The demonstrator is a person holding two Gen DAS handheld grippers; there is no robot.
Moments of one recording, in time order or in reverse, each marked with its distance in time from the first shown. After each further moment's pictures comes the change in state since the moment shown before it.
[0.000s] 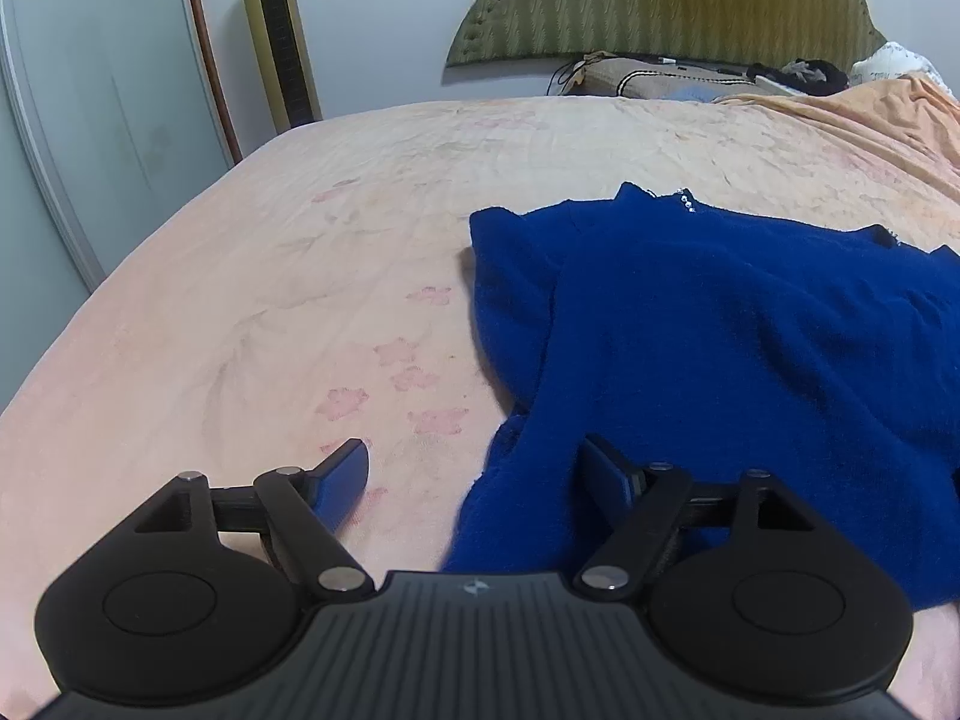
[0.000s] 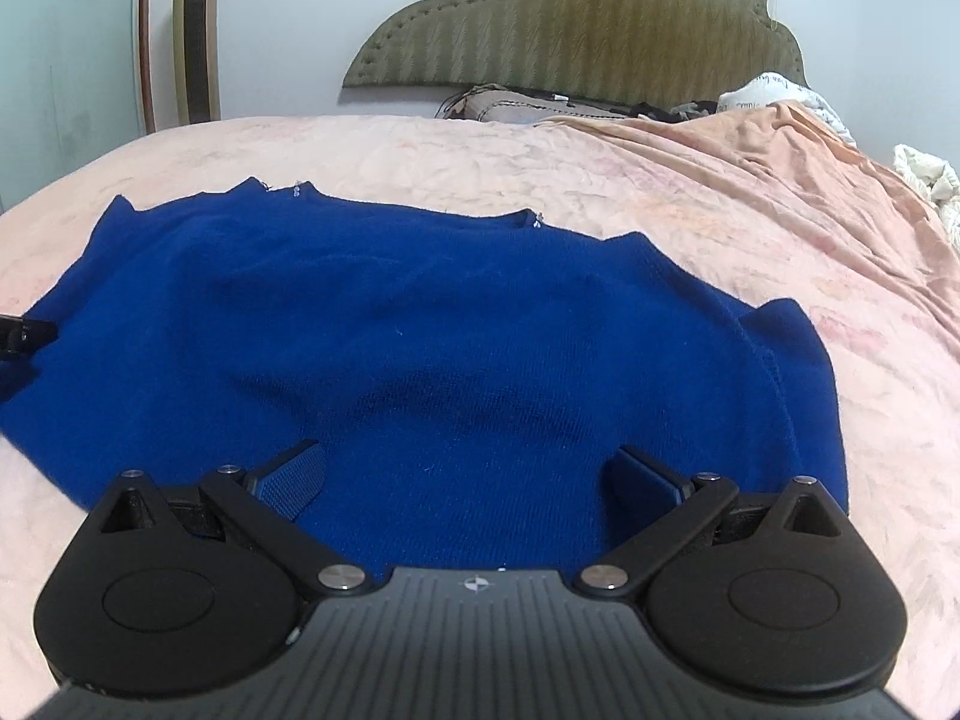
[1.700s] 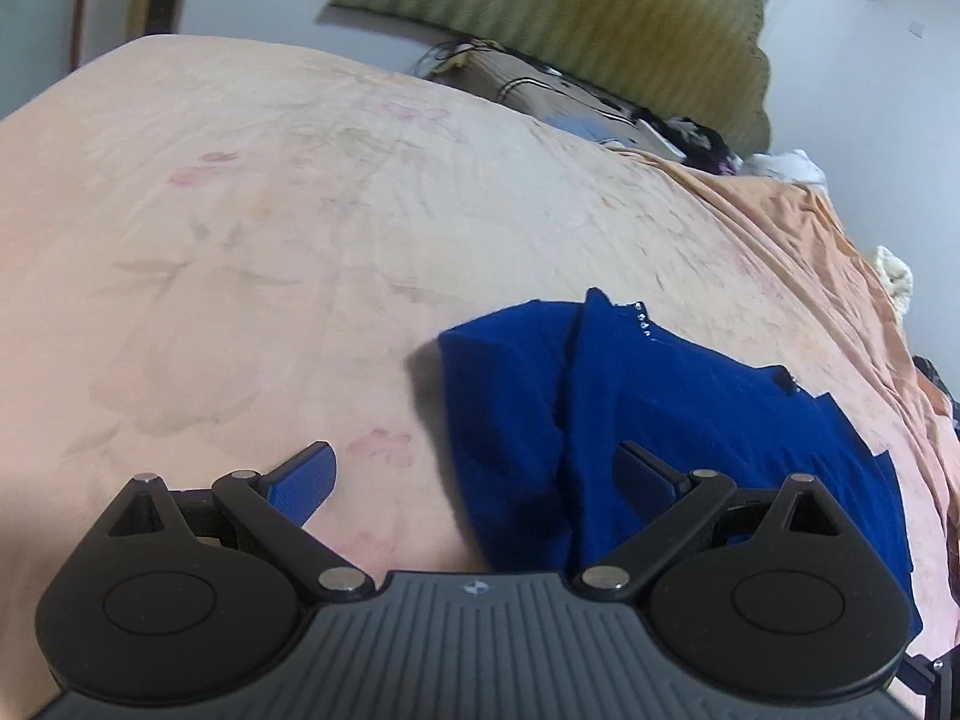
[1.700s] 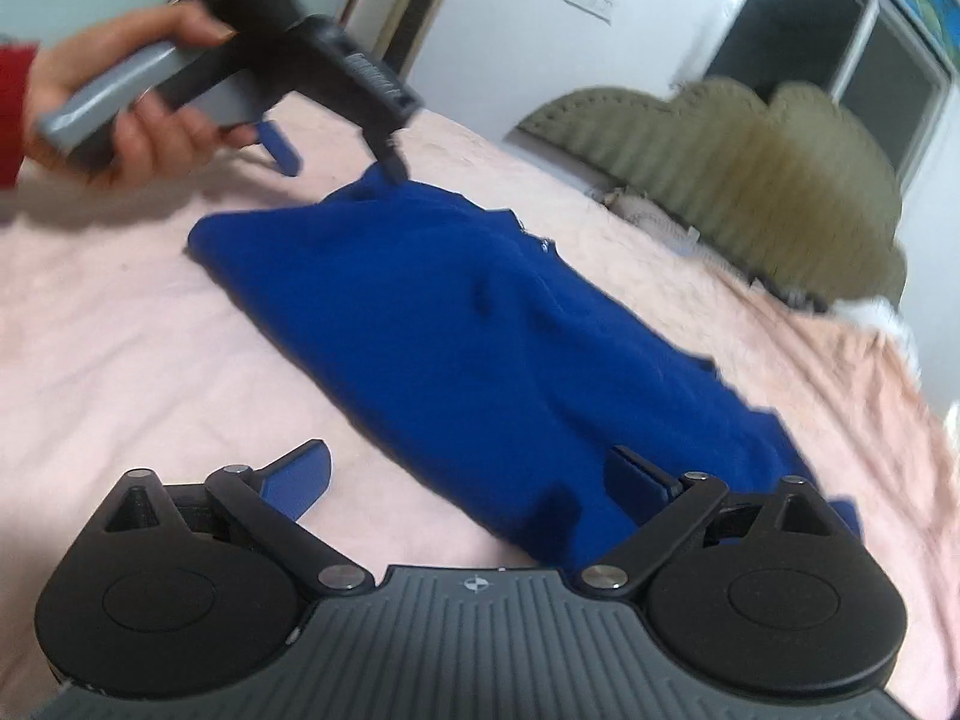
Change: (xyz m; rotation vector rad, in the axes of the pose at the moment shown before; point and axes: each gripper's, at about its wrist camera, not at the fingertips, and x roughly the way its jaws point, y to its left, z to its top) left arm 0.100 0.084 0.080 -0.172 0.097 -0.539; right arm -0.056 0.139 -0.023 -0.504 -0.120 0.017
